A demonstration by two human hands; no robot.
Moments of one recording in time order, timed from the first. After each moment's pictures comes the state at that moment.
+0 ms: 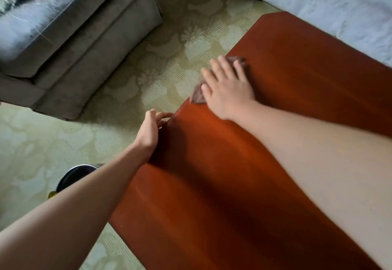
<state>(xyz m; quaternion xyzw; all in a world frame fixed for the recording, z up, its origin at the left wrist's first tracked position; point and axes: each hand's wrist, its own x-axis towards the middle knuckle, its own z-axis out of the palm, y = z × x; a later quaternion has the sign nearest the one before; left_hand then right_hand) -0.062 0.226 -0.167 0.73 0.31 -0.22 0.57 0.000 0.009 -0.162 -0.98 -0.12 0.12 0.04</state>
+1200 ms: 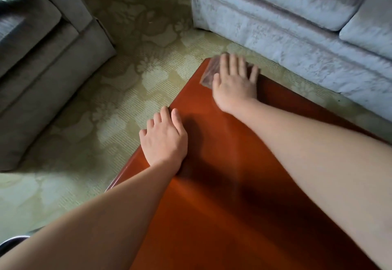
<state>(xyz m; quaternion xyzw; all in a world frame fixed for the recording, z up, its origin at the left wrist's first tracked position) 0.017 0.054 -0.171 0.98 0.08 -0.07 0.16 0.099 -0.132 -0.161 -0.99 0.12 0.10 0.06</state>
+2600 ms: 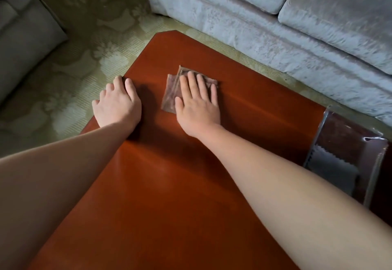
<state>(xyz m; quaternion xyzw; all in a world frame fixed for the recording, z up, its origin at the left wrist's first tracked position) 0.014 0.056 -0.174 0.98 0.06 -0.03 0.17 -0.056 -0.120 -0.171 -0.99 0.11 0.09 0.07</state>
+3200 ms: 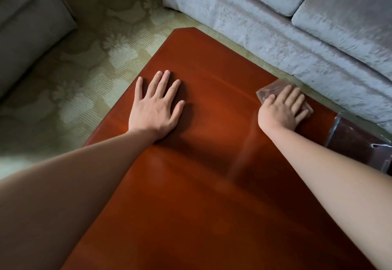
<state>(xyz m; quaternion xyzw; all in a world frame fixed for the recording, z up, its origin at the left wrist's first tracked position) -0.012 0.057 -0.178 0.96 -0.27 -0.02 0.07 -0.092 -0.247 -0.173 -0.87 0.48 0.06 0.09</state>
